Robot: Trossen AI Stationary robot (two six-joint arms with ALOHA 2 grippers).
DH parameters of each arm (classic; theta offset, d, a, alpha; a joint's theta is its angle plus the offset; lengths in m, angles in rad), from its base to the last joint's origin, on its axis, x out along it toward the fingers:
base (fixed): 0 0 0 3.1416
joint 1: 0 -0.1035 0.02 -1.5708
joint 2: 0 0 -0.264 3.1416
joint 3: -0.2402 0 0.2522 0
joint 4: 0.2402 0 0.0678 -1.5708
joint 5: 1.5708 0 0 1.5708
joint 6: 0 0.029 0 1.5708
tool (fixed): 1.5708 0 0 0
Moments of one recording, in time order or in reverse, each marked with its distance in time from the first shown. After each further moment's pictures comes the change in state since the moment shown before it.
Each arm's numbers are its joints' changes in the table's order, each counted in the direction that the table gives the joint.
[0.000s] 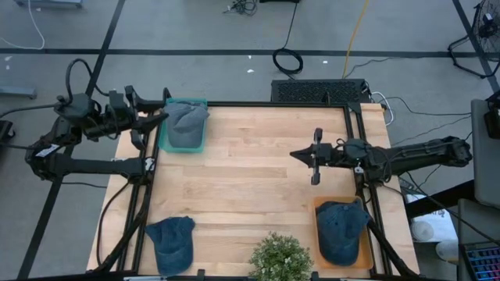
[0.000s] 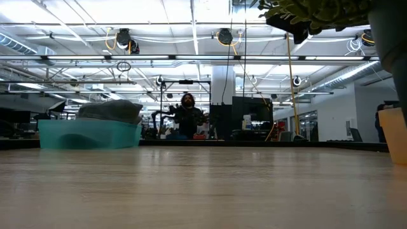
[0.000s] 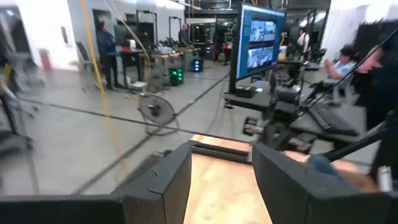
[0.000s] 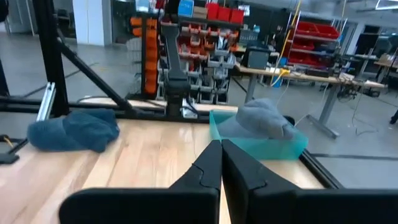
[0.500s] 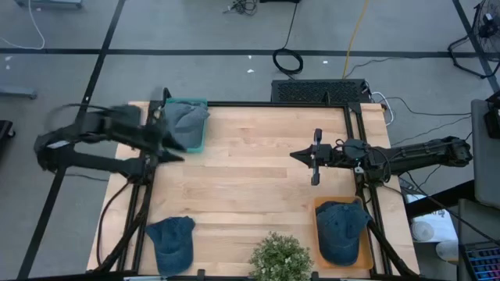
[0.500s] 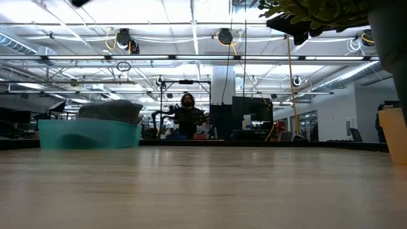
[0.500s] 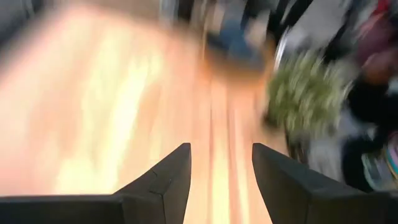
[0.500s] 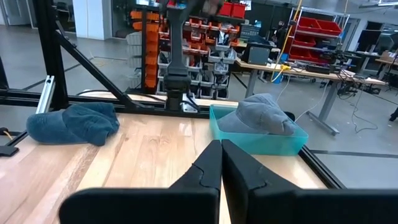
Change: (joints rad) left arm 0.074 -0.171 0.000 0.360 0.371 -0.194; right arm 0.000 0.000 0.001 0.029 0.000 -0.007
